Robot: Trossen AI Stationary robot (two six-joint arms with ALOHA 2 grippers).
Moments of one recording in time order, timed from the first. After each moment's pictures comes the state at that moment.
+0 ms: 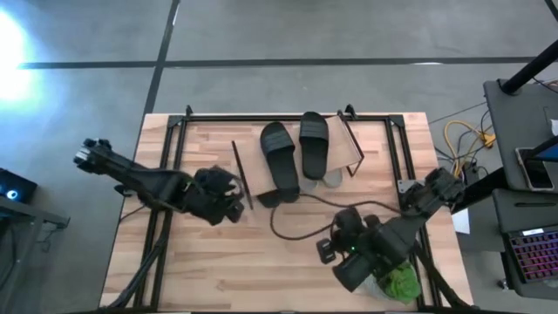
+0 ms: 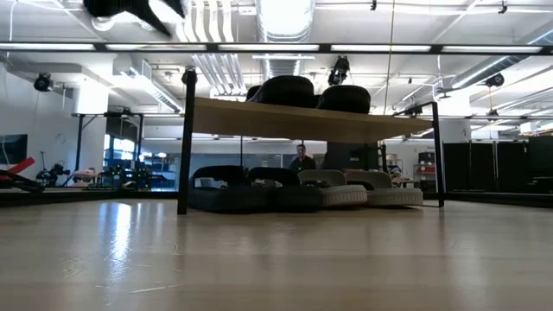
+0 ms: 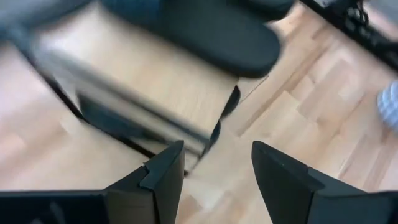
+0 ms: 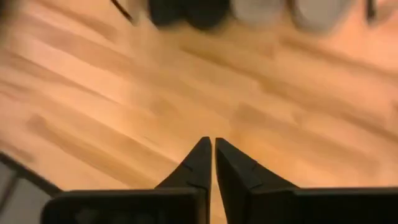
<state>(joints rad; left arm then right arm) -0.40 1.29 1.30 -1.03 -0.62 -1.09 0.68 1.85 1.98 -1.57 0.54 1.81</state>
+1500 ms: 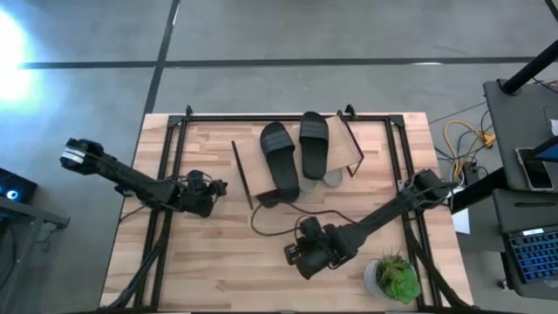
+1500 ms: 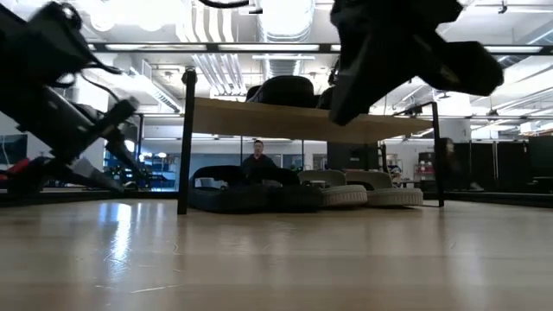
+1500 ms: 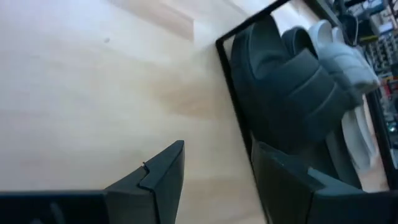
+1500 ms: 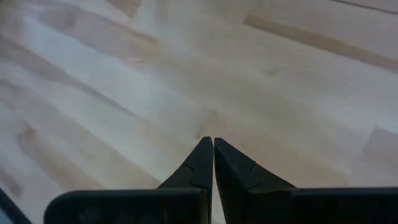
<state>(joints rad) -0.31 1.02 0.23 -0.19 -0.78 -1.86 0.53 1.95 1.48 -0.74 0.47 1.62</state>
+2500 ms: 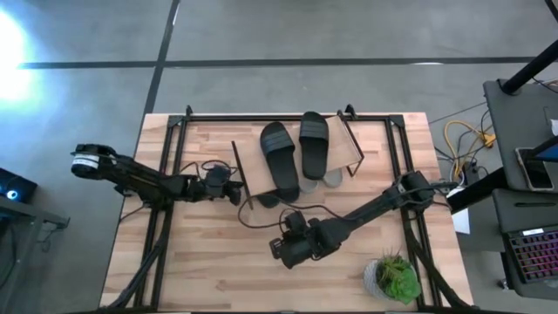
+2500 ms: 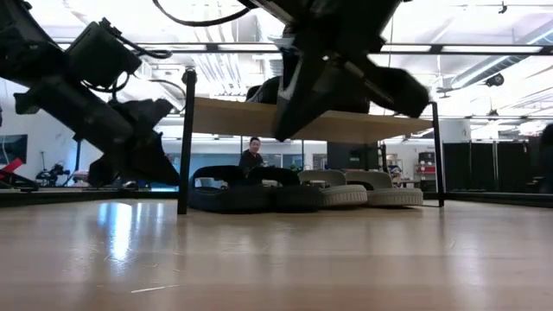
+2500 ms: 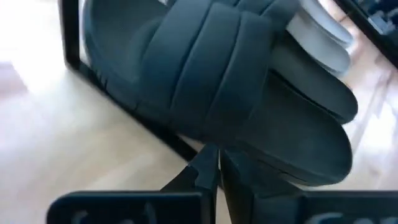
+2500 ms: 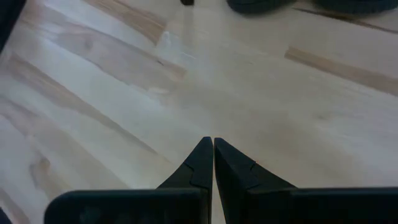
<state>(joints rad) -0.03 1.25 0.23 0.39 -0.43 -0.92 0.44 2.05 1.57 -0.65 0.46 1.48</state>
